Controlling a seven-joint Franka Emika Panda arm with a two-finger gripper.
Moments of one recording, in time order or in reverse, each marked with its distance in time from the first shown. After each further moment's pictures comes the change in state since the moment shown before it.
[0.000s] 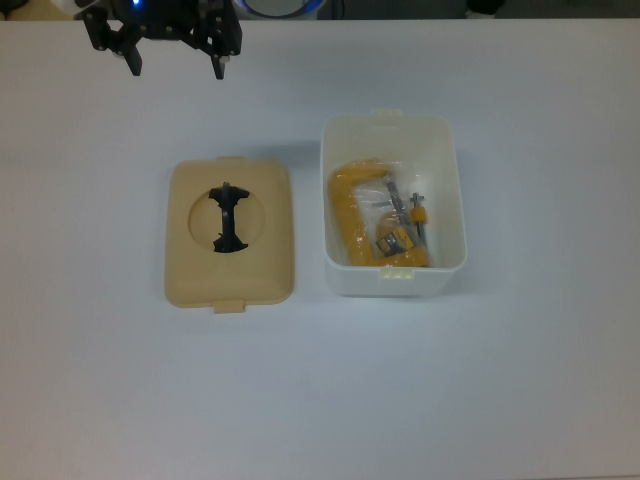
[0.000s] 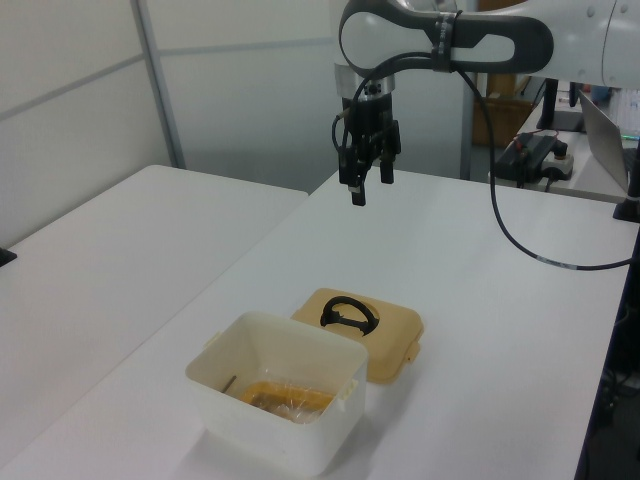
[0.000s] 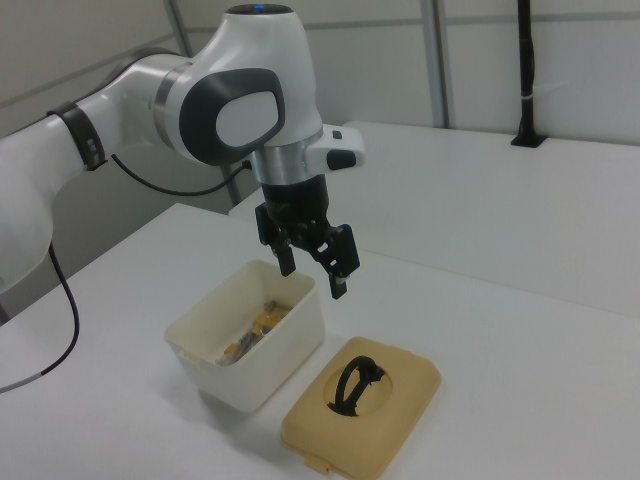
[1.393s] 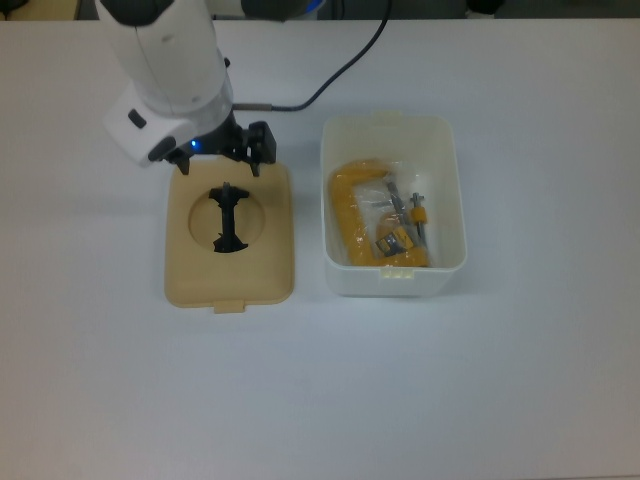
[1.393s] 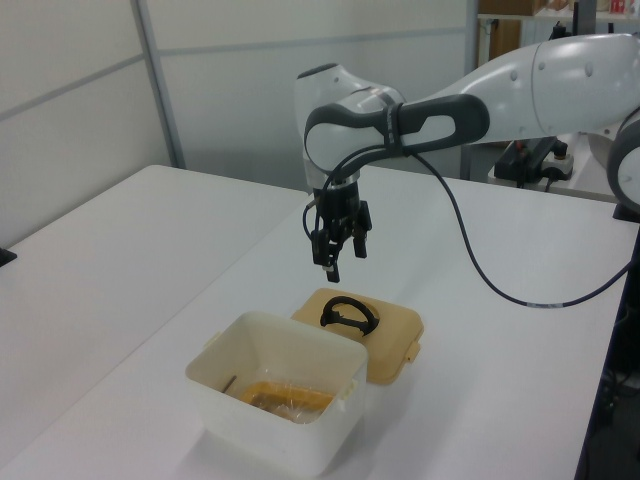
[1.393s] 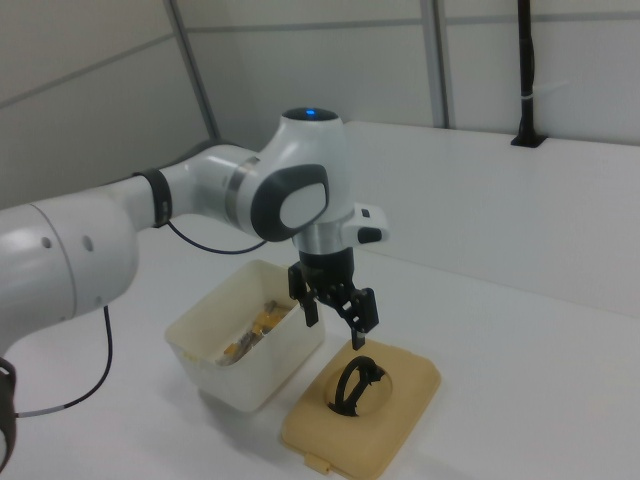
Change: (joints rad) arm 0.058 0.177 0.000 -0.112 -0.002 0.225 0.037
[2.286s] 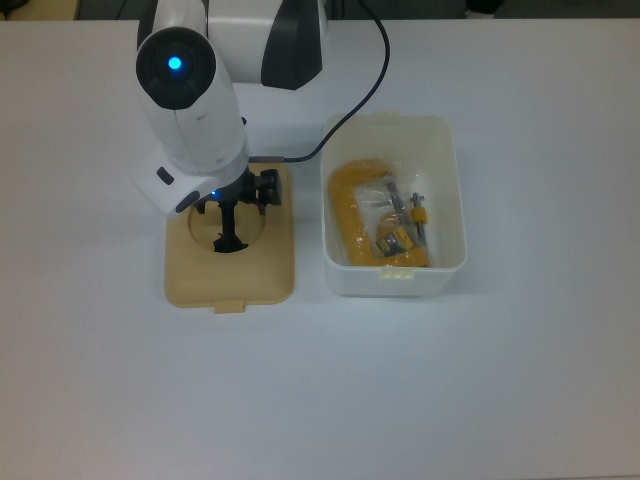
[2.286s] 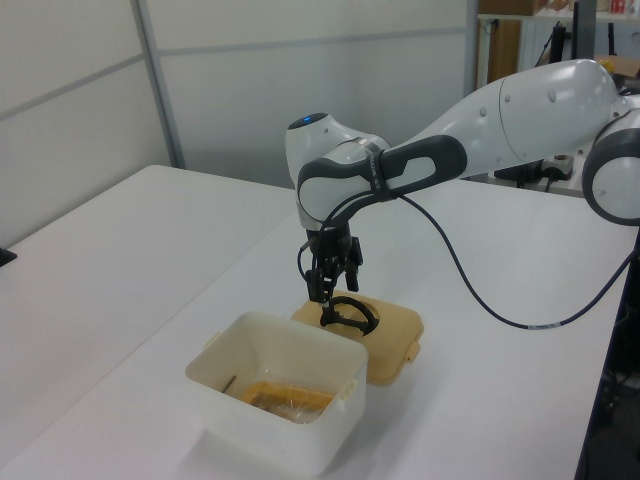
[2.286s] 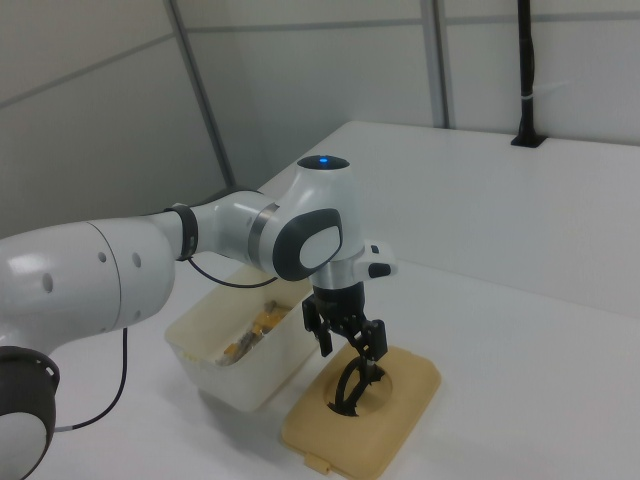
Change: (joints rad) arm 0.023 0.088 -0.002 -0.052 -0.033 0.136 0.003
